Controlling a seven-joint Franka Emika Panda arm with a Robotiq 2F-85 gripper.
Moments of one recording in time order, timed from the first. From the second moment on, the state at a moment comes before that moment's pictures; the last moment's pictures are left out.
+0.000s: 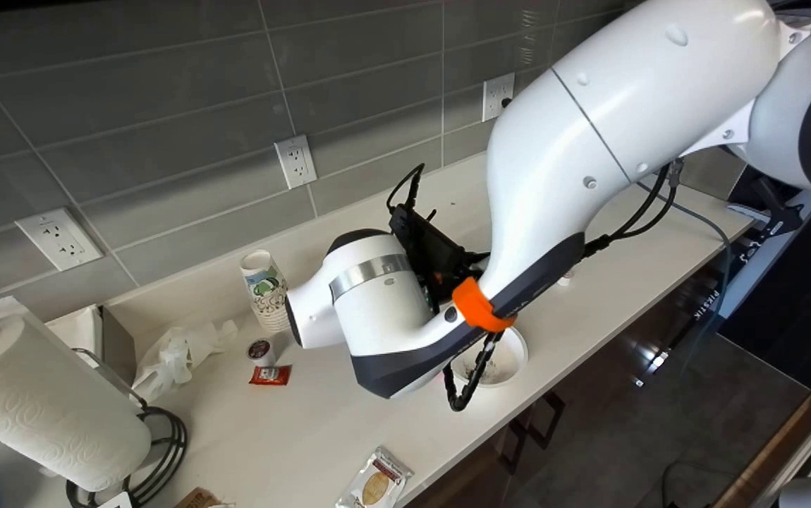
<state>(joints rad) 0.45 0.73 0.36 -1.60 -1.04 1.15 -0.53</state>
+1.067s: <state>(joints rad) 0.27 0.45 0.32 -1.94 -0.92 1.66 -0.17</state>
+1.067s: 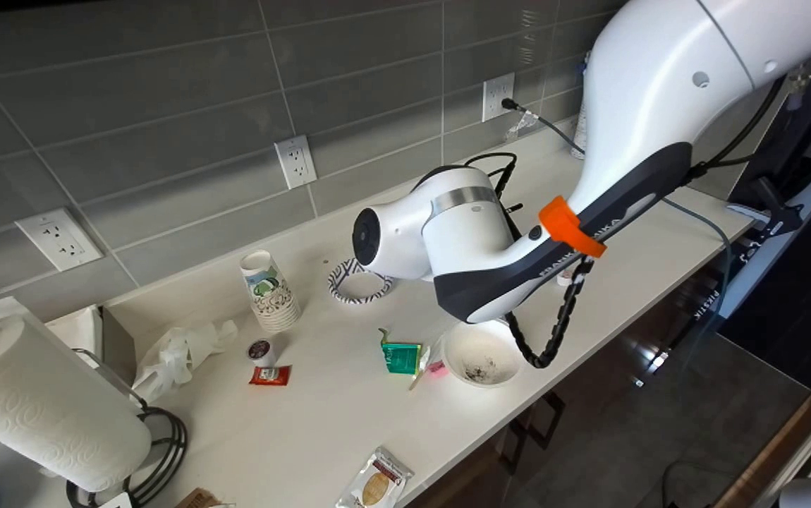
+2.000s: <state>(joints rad) 0.26 0.41 0.27 -1.92 -0.71 1.70 -0.01</state>
